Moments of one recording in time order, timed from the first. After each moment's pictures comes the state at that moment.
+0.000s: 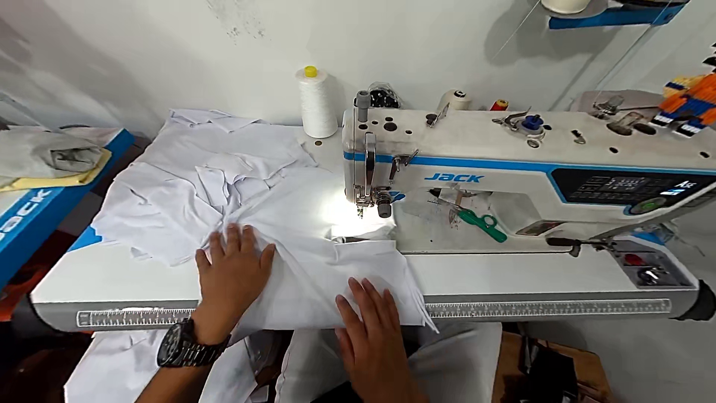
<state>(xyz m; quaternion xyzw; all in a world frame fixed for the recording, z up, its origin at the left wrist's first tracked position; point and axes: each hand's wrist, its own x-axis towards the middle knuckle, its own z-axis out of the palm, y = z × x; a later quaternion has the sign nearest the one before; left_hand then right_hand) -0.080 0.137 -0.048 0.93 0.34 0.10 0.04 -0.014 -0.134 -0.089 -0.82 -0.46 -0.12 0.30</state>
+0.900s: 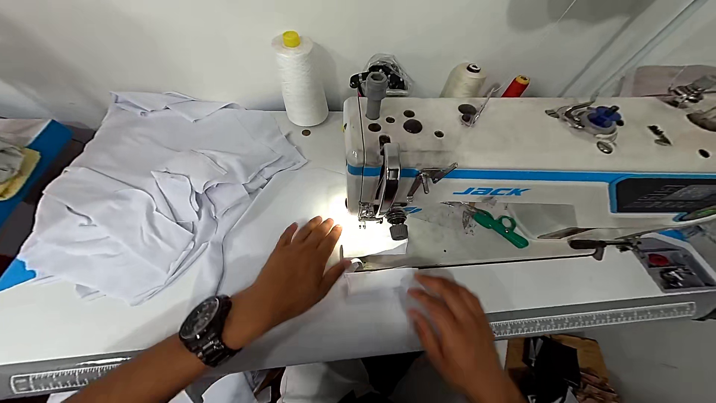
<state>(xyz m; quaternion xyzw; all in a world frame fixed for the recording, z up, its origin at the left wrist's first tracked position) 0.011 0.112 -0.033 0.99 0.01 0.08 0.09 0.085 -0.176 -0.061 -0.85 -0.44 -0.14 0.27</state>
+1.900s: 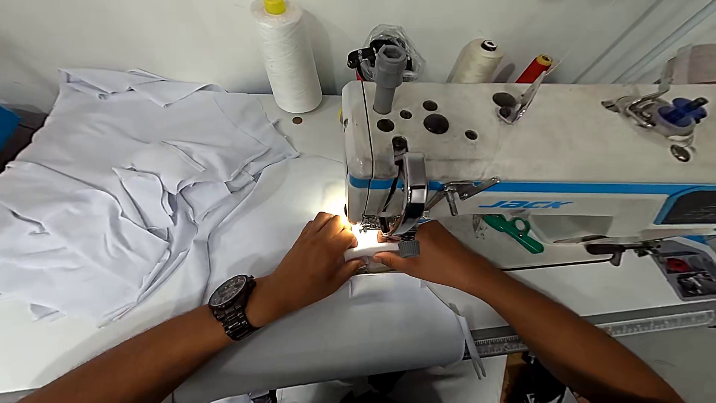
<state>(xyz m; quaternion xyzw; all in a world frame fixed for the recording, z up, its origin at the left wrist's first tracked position) 0.056 0.120 -0.055 0.97 -0.08 0.15 0.20 0.199 -0.085 -0.033 -0.78 -0.57 0.06 0.24</state>
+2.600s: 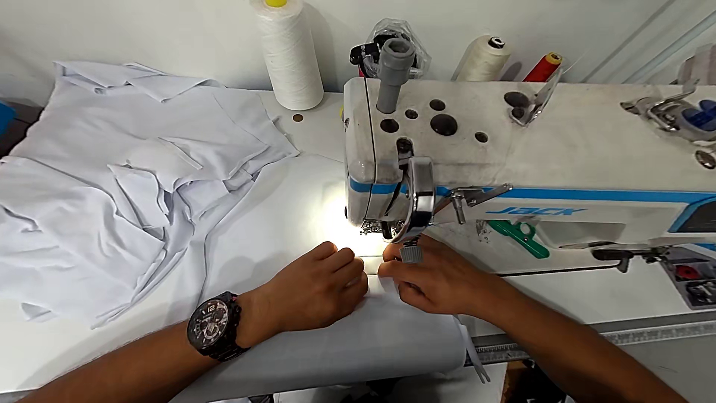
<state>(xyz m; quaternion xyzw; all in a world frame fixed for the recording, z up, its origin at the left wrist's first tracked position) 0.039 0.116 -0.050 0.93 -0.31 0.20 0.02 0.199 -0.106 -0.056 -0.65 -0.72 0.00 0.24</state>
